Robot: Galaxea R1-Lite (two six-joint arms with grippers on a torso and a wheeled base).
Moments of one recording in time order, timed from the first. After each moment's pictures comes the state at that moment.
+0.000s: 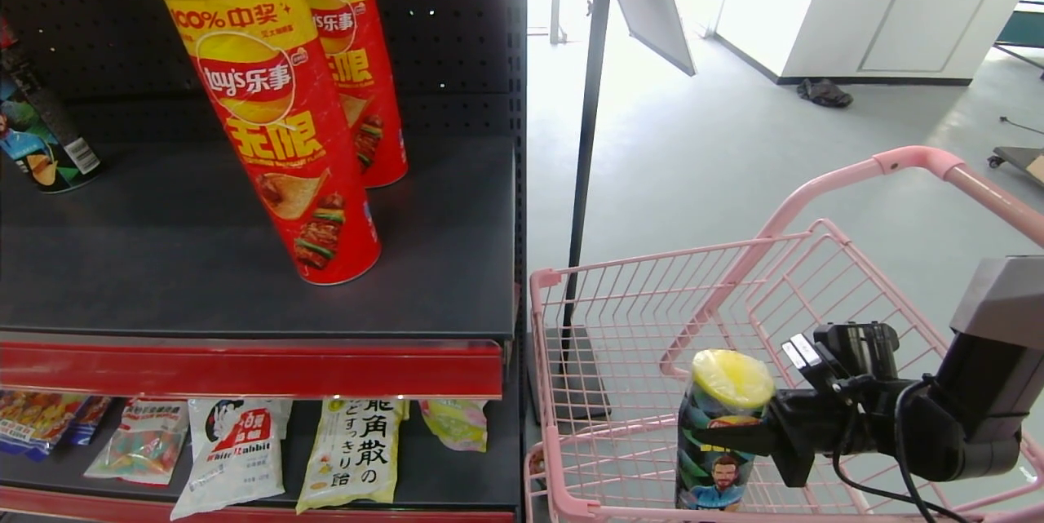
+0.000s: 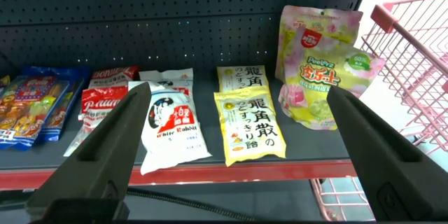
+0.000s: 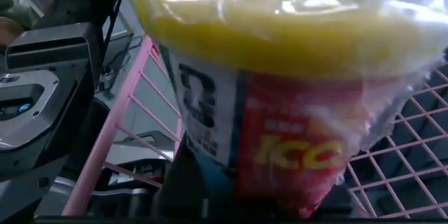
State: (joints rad) left arm 0.00 0.00 0.00 0.00 -0.02 0.02; right arm 0.03 2.21 -0.49 -0.93 1.40 -0.72
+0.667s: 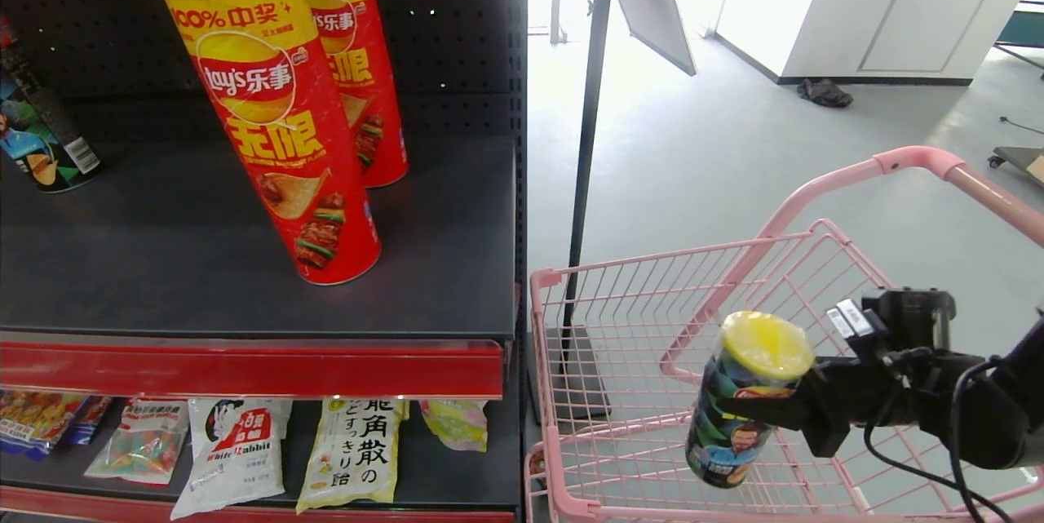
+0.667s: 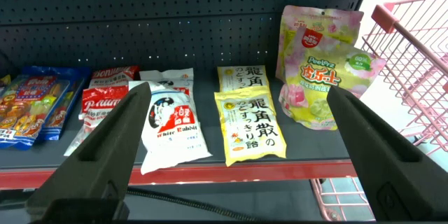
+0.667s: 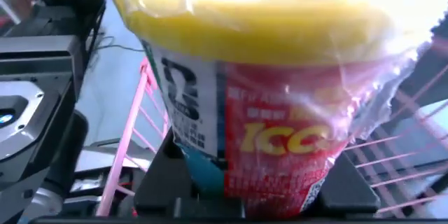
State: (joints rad) left arm 0.00 0.00 0.00 0.00 -0.02 0.02; right arm -0.01 2.00 -0.49 -0.92 1.39 -0.68
